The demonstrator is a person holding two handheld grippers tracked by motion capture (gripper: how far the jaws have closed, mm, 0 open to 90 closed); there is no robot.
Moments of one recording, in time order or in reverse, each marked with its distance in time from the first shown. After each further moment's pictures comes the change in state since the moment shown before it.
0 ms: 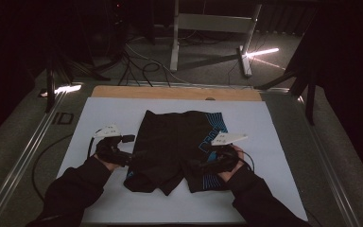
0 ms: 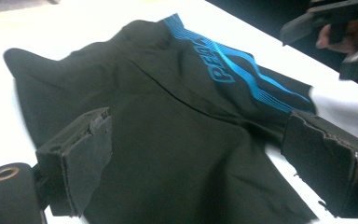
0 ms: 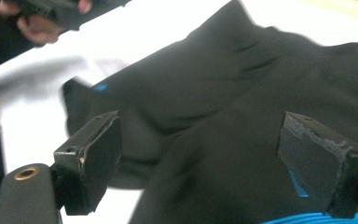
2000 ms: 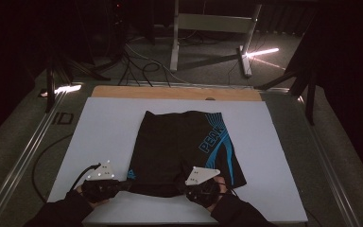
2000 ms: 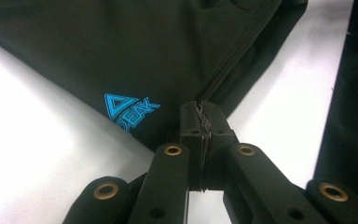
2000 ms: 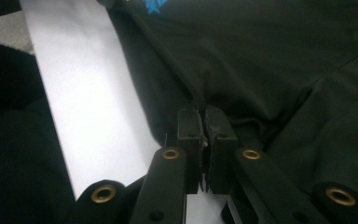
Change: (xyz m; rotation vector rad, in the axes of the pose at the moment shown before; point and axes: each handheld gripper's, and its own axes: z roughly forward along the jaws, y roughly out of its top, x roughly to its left) left arm -0.047 -0.073 -0.033 0.242 0.010 0.139; right arm 0.087 -0.039 0.027 0.152 -0.008 -0.204
